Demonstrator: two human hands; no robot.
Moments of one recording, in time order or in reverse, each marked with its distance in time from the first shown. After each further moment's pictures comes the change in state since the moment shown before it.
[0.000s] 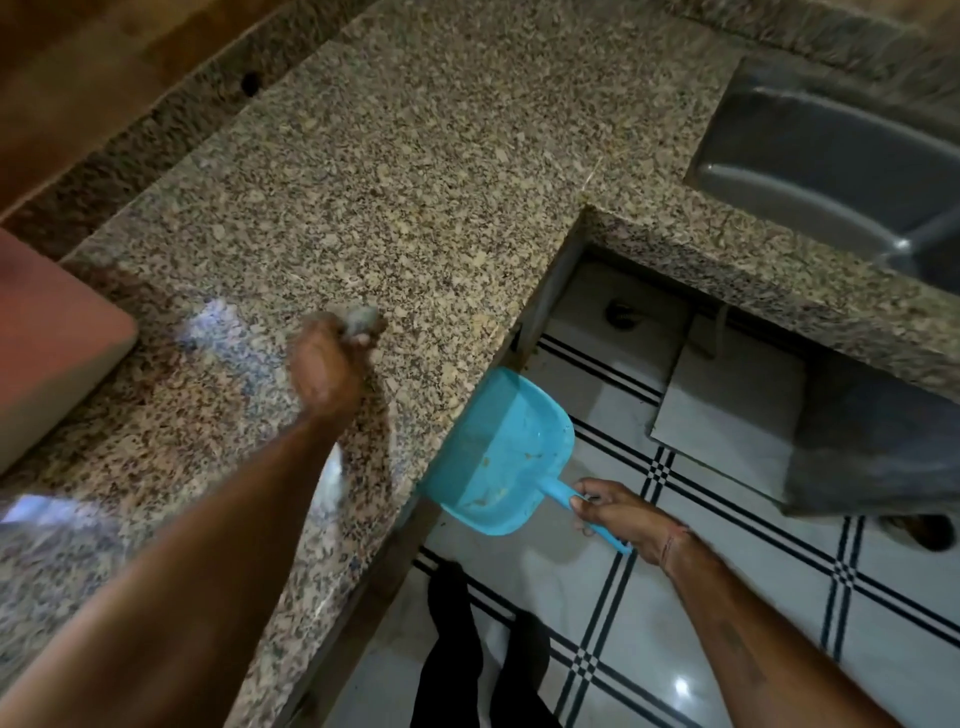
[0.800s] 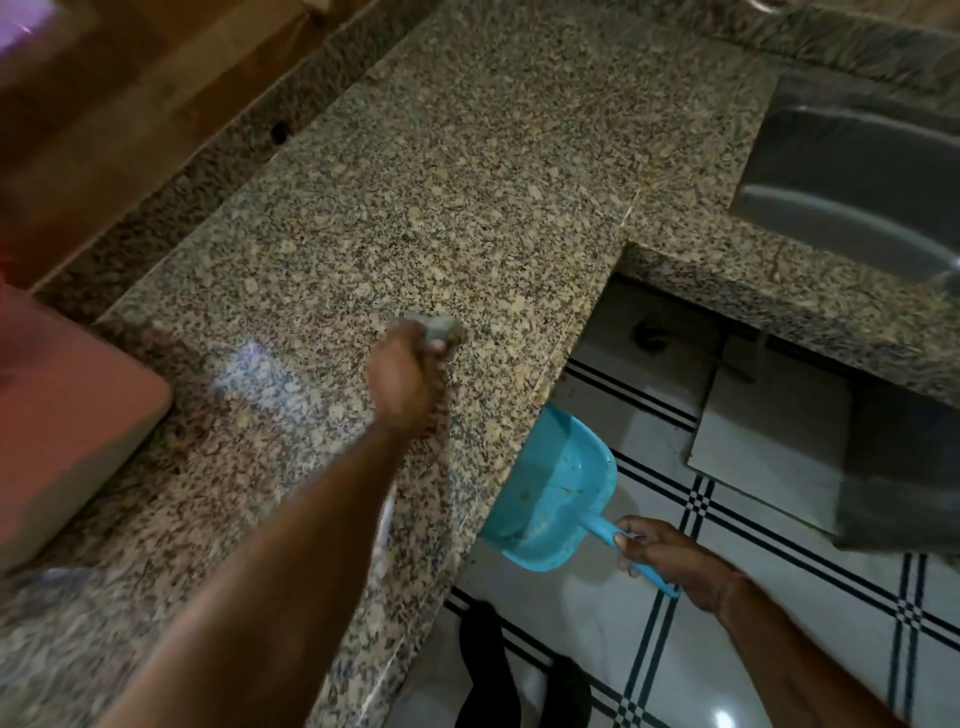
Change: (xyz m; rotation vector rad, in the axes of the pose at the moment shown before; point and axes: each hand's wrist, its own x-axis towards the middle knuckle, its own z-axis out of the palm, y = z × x) left_hand 0.056 0.035 0.025 -0.169 -0.056 0.199; right_hand 0.039 -0.006 -0.005 0.029 0.023 0.008
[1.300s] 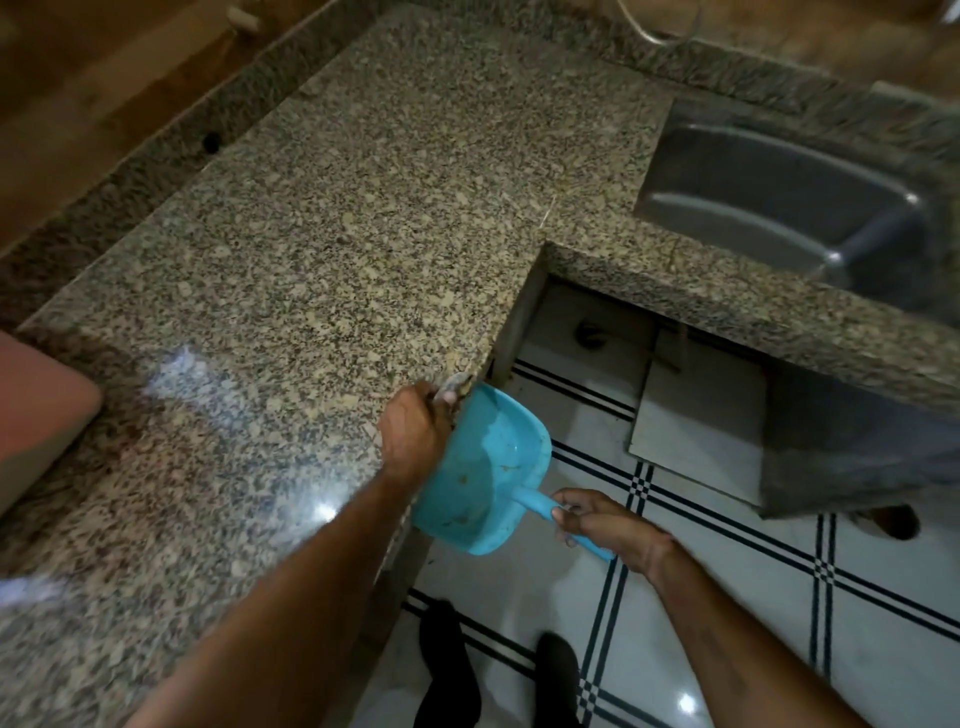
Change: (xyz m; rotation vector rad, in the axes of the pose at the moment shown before) left_hand -0.098 0.056 0.035 -0.070 -0.150 0.052; right_hand -0.038 -0.007 -0.002 0.049 -0.011 -0.099
